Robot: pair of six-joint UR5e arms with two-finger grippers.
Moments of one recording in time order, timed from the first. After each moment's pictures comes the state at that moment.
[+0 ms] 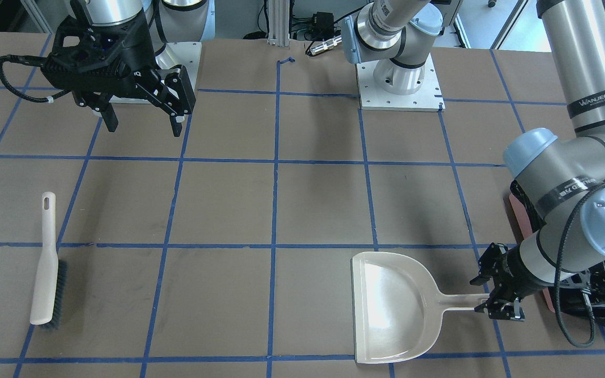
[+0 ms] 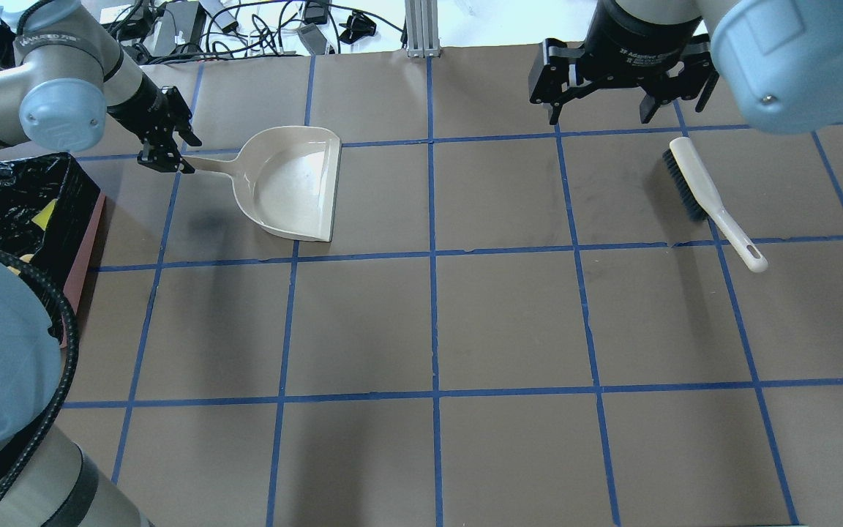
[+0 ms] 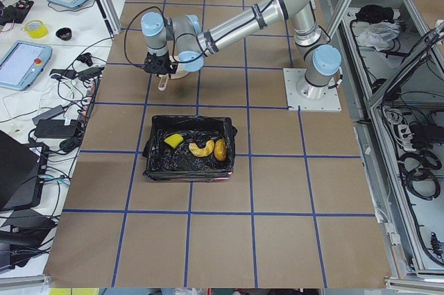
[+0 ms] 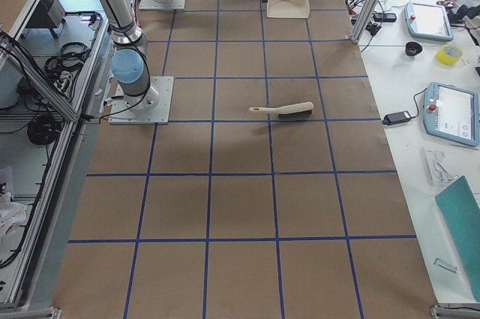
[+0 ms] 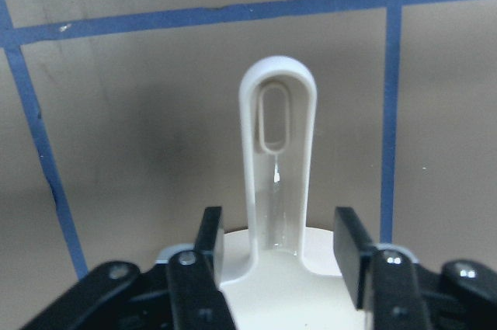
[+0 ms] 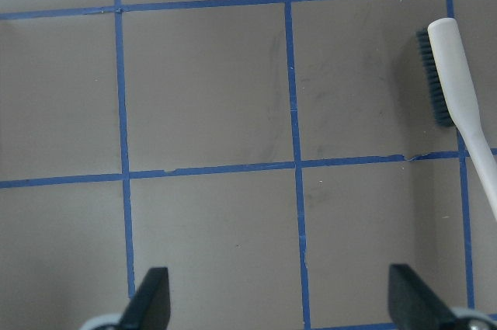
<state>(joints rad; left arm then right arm) -1.31 -2.08 -1.47 -1.11 1.47 -1.14 1.70 -1.56 1.49 -1.67 -1.62 0.19</state>
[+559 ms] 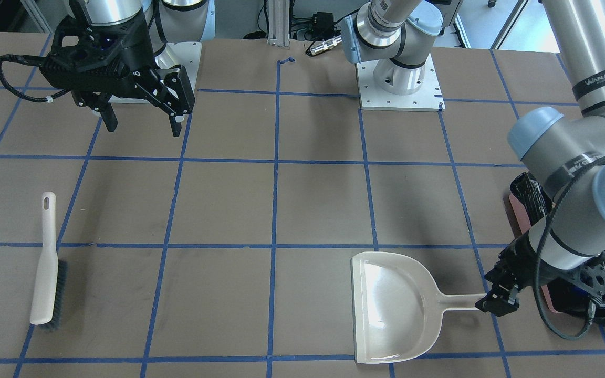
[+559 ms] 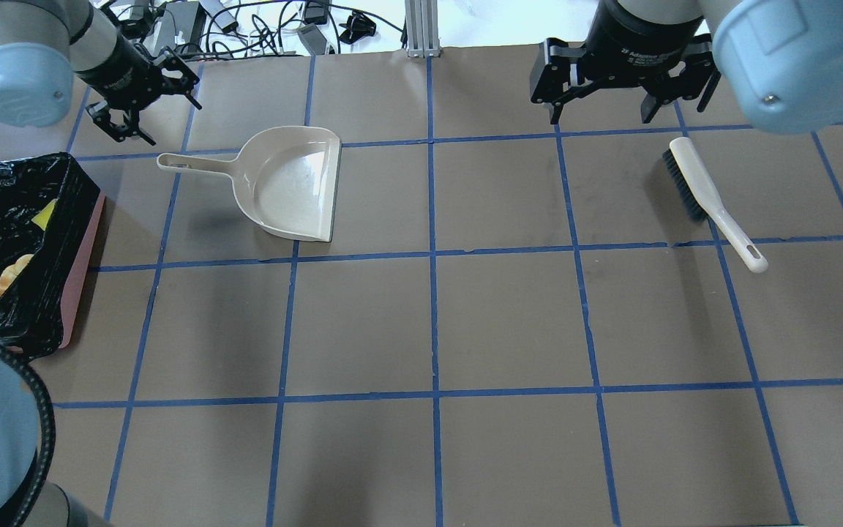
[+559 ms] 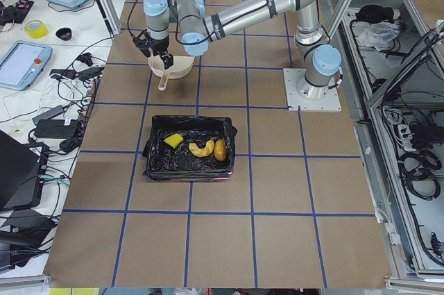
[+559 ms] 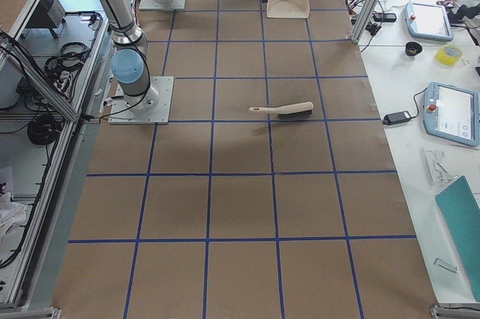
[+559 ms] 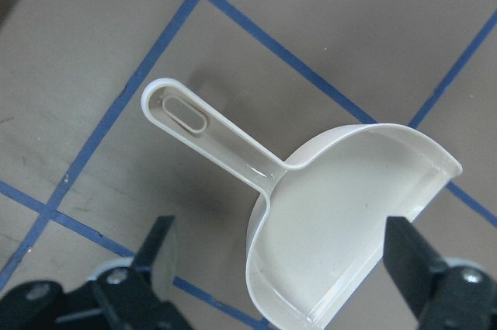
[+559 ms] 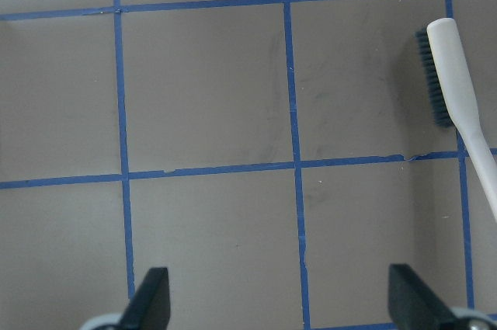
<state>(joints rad) -1.33 -1.94 -1.44 -1.20 1.45 -0.32 1.70 -1.56 1.49 -1.67 -1.62 0.19</state>
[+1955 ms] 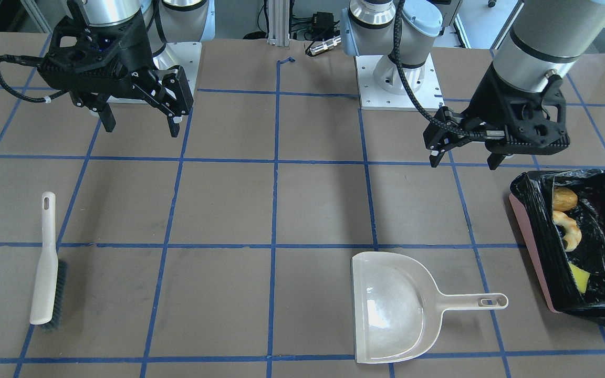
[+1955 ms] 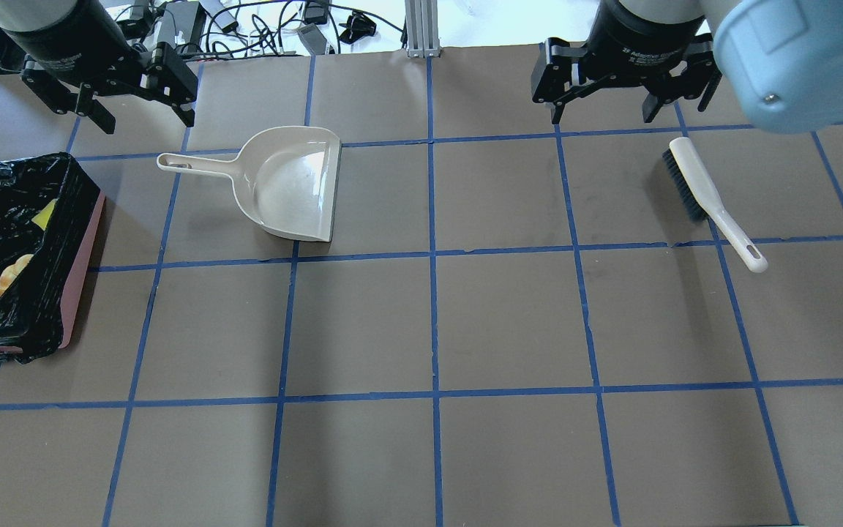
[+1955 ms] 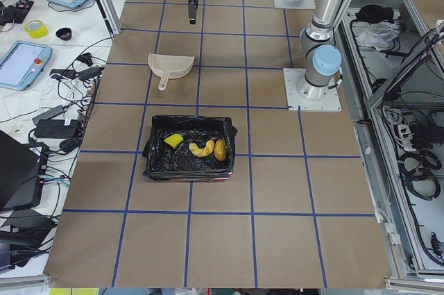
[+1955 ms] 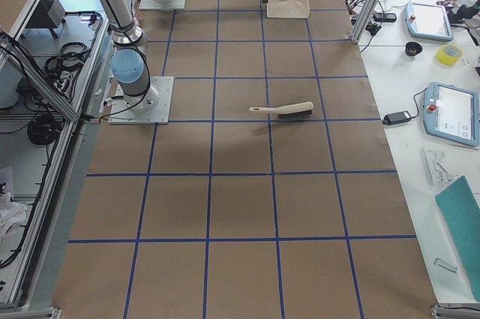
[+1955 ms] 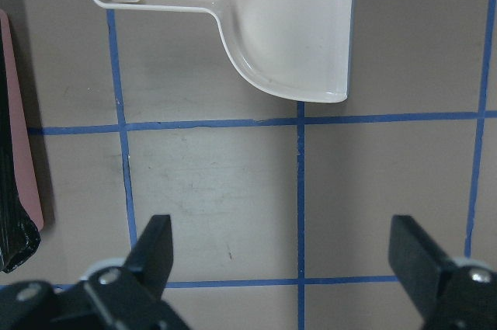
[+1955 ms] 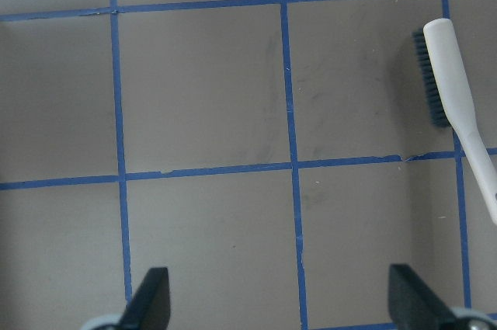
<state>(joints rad) -1.49 -1.65 -1.46 -1.53 1.57 0.13 1.70 -1.56 1.49 -1.67 -1.62 0.18</state>
